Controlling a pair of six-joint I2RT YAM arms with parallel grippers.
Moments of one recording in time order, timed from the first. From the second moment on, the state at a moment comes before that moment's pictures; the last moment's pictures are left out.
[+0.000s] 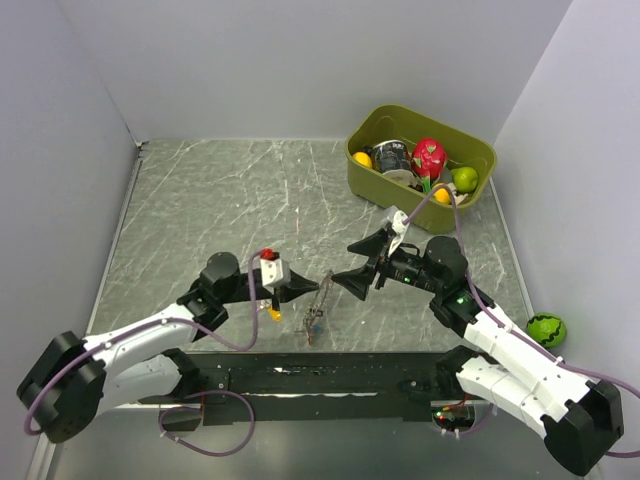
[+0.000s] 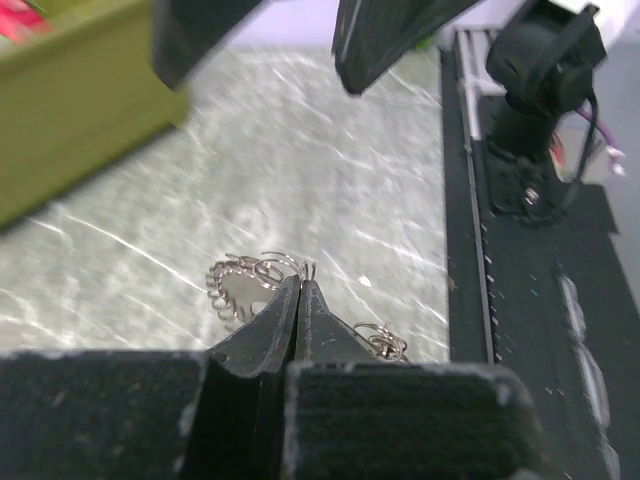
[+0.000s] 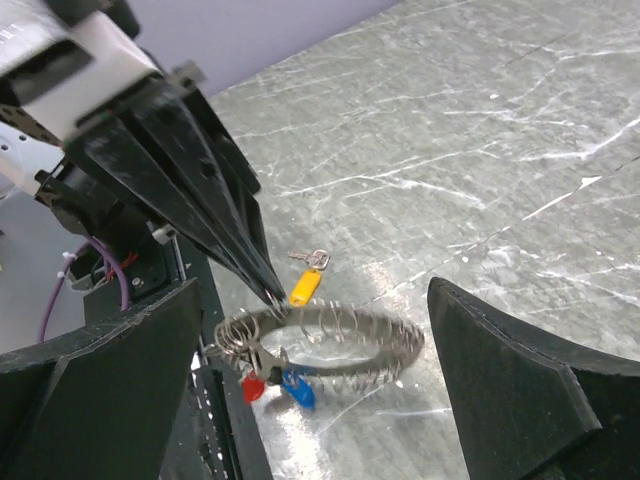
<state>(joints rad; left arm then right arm) -0.73 1.05 0.41 0.59 0.70 0.11 0.58 0.81 0.57 0.18 -0.56 0.21</state>
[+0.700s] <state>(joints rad) -0.71 0.72 0.36 0.56 0.25 0.11 0.58 0.90 0.59 0.09 -0.53 0.19</state>
